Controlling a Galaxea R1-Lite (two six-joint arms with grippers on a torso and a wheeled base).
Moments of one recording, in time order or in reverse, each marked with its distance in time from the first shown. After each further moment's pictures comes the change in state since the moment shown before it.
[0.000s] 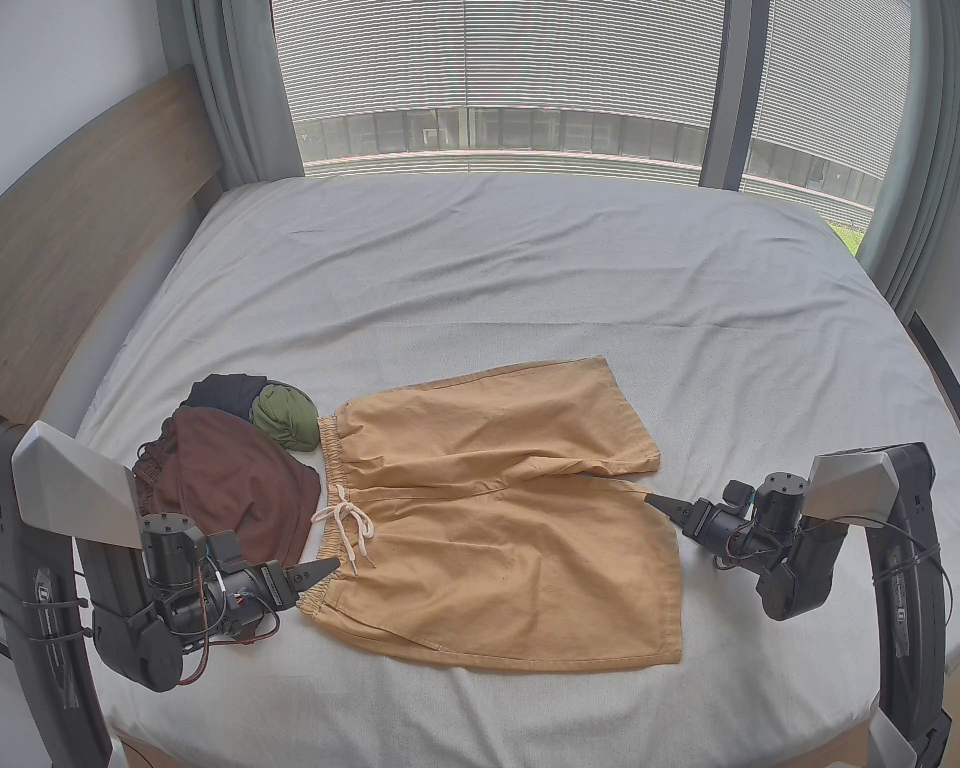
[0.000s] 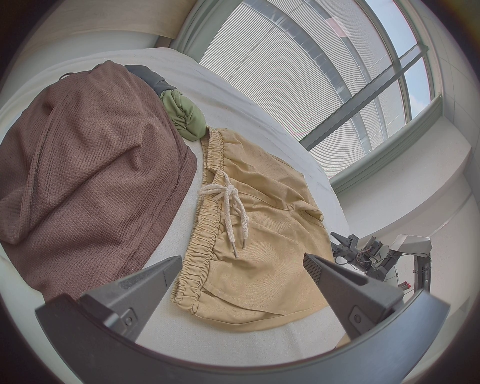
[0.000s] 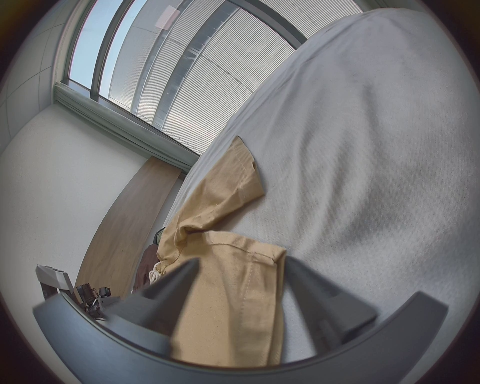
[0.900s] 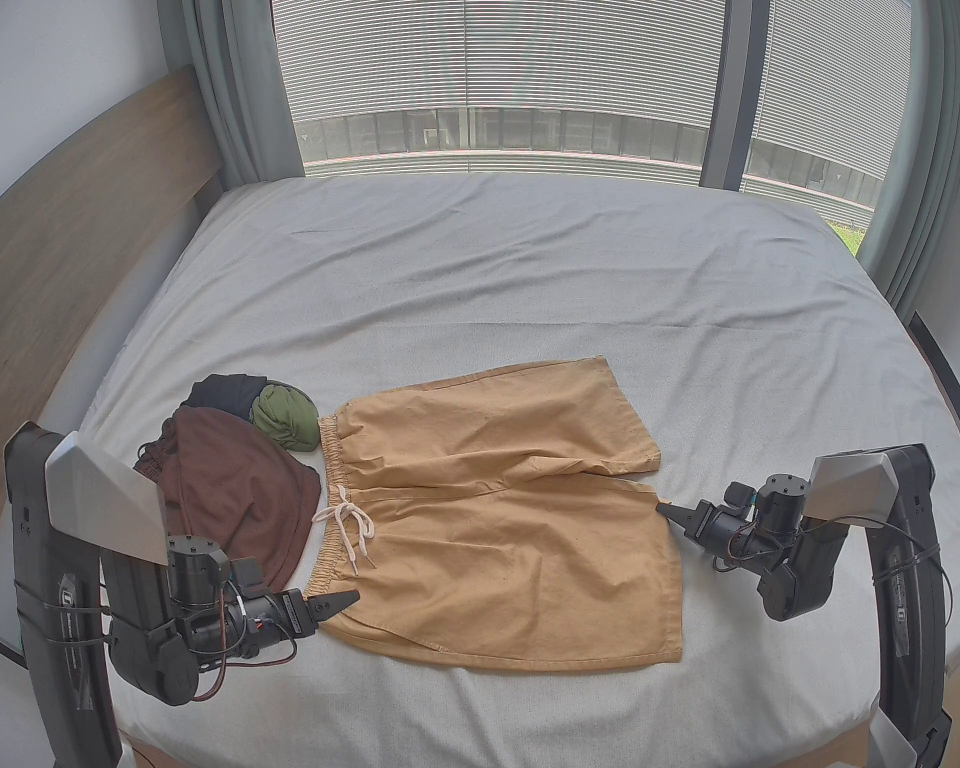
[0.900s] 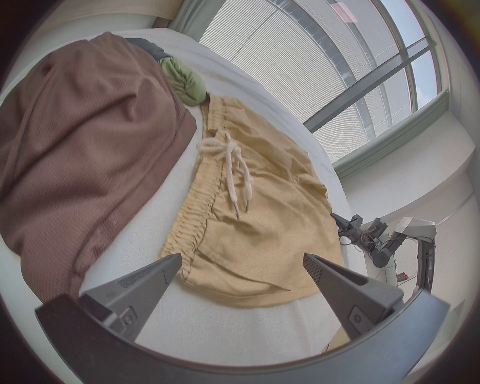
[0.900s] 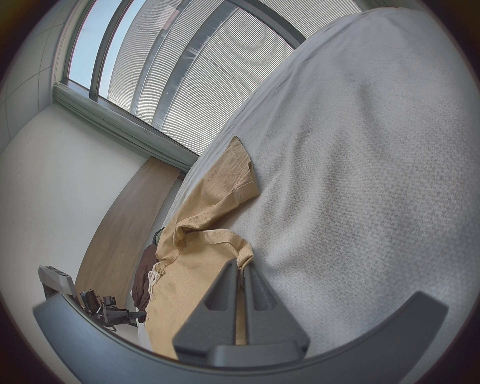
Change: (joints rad) left arm -0.051 0.076 0.020 -0.001 0.007 0.013; right arm -0.014 0.008 -0.006 -0.002 0.001 -0.003
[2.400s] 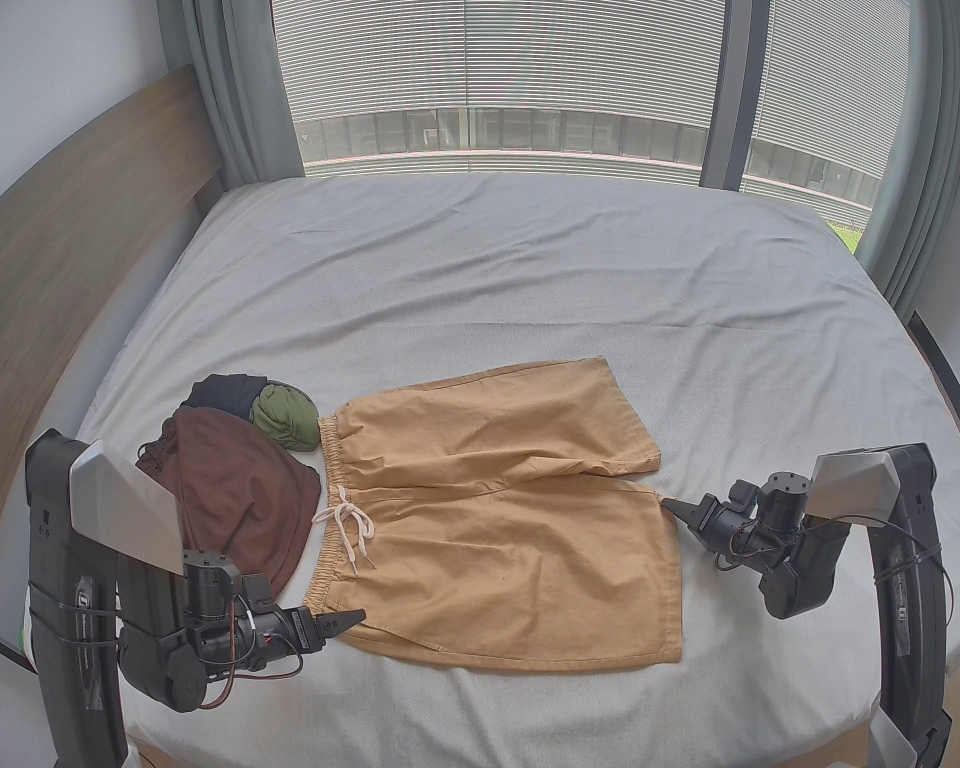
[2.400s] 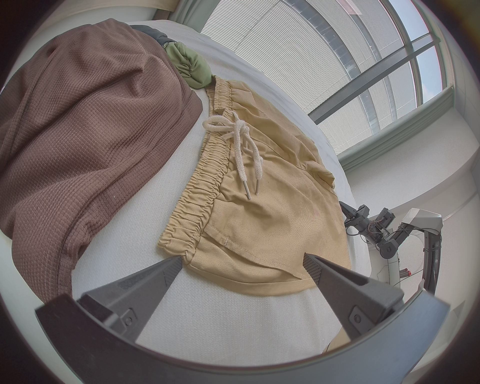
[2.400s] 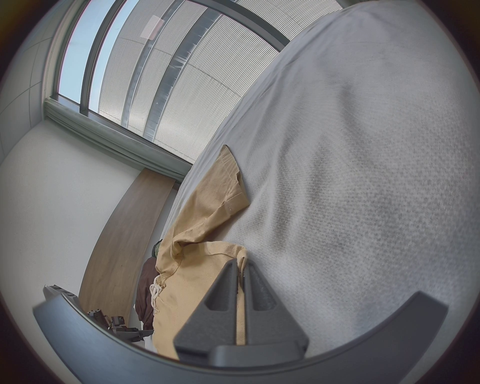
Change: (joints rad) left arm -0.017 0.066 0.005 0.001 0.011 0.023; right arm -0.004 -0.004 -0.005 0.003 -0.038 0.080
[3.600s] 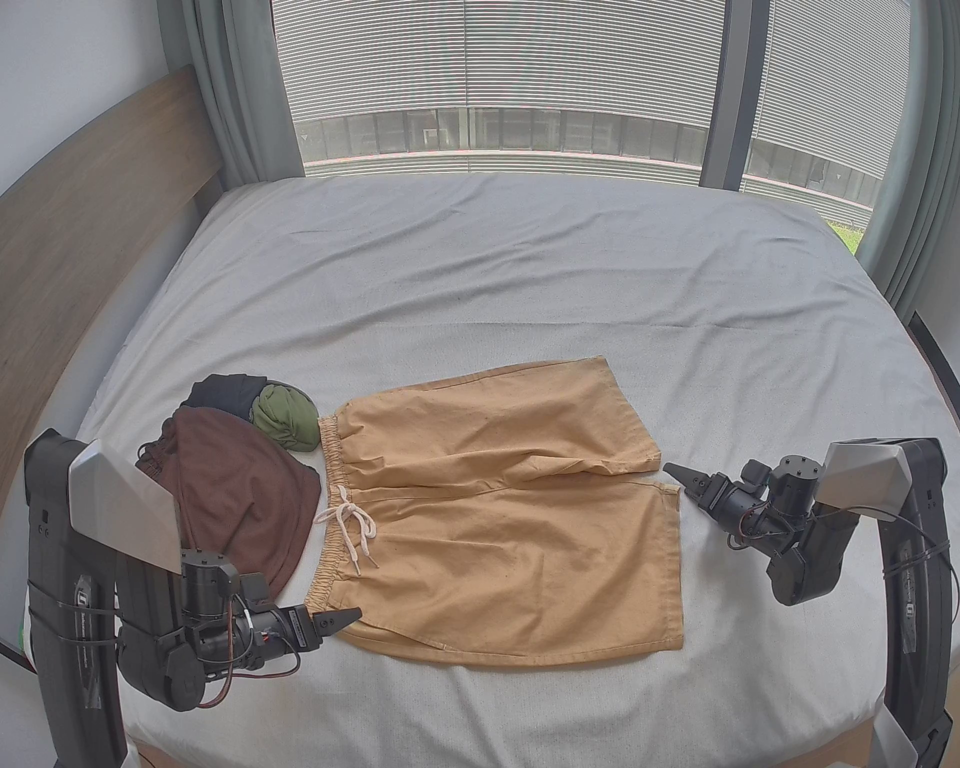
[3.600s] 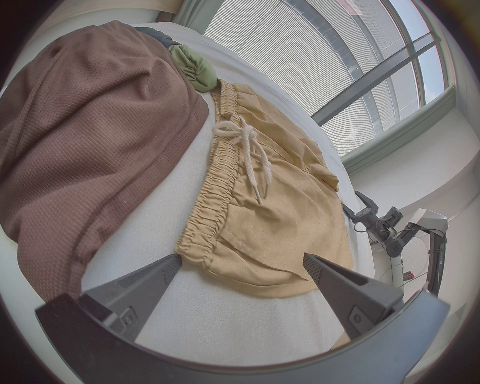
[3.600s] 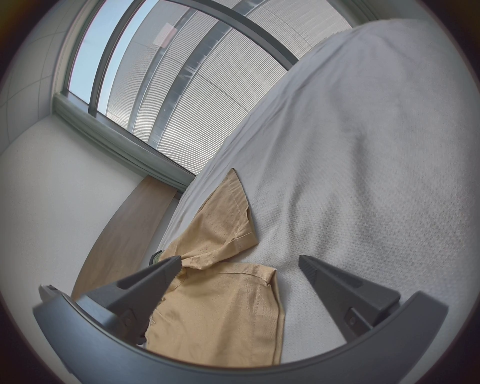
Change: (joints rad) left arm 0.011 0.001 0.001 0.000 0.013 0.003; right arm -0.027 -0.039 -0.030 -0.006 -0.034 -0.019
